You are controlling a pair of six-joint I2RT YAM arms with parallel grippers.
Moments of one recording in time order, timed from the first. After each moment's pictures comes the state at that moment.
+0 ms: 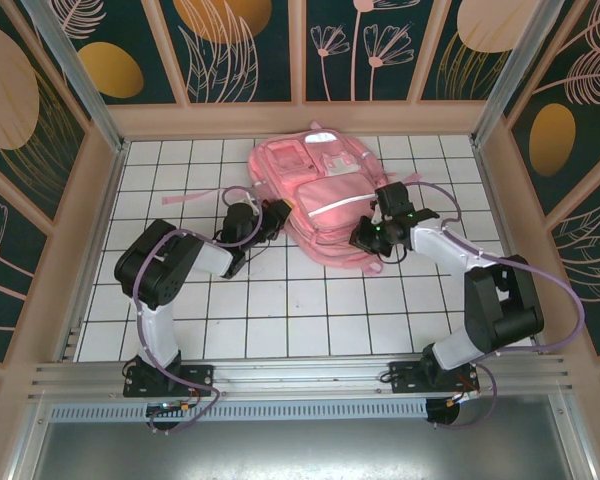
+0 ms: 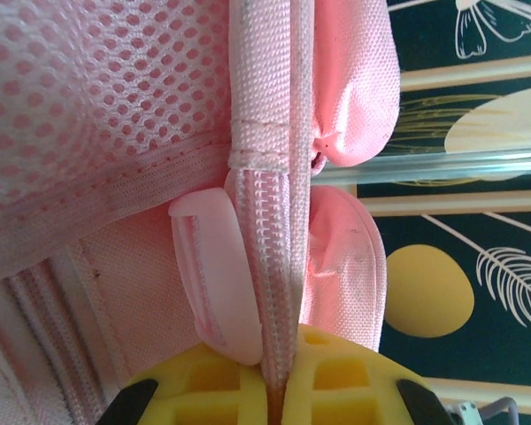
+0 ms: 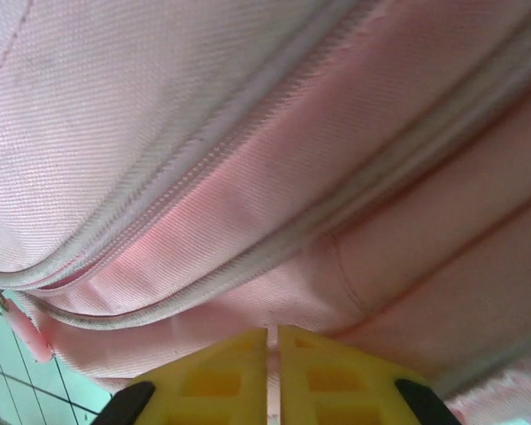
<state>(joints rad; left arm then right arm) -0.51 1.94 0.77 0.98 0.25 -1.39 0.36 1.50 0.94 -0.50 -0.36 0.69</state>
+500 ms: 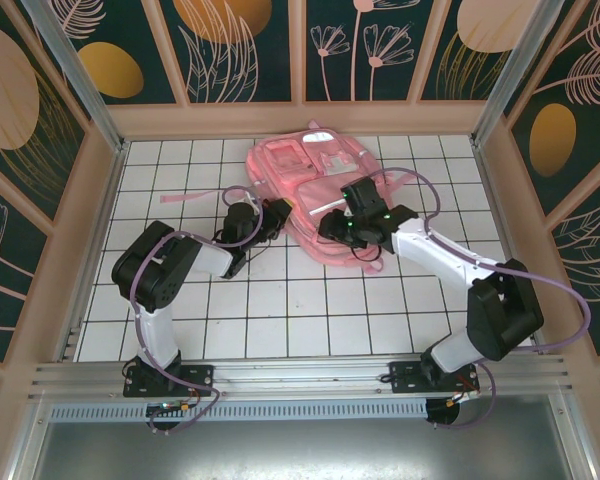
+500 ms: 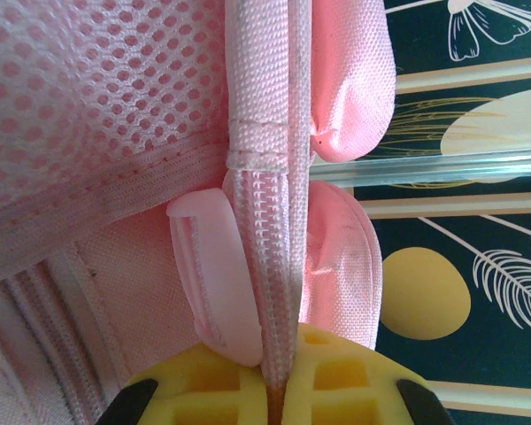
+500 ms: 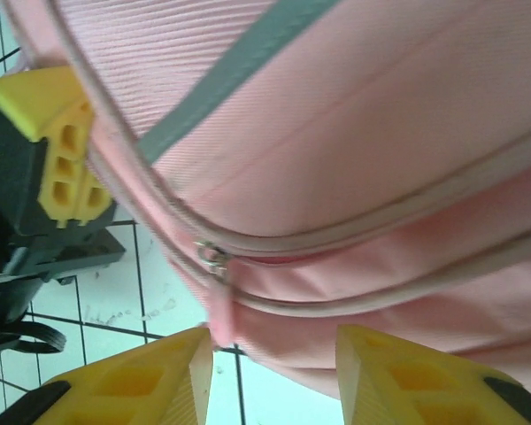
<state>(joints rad) -0.53 1.92 0.77 0.96 0.22 -1.39 0.61 1.50 1.08 -0.48 -0.15 0.79</state>
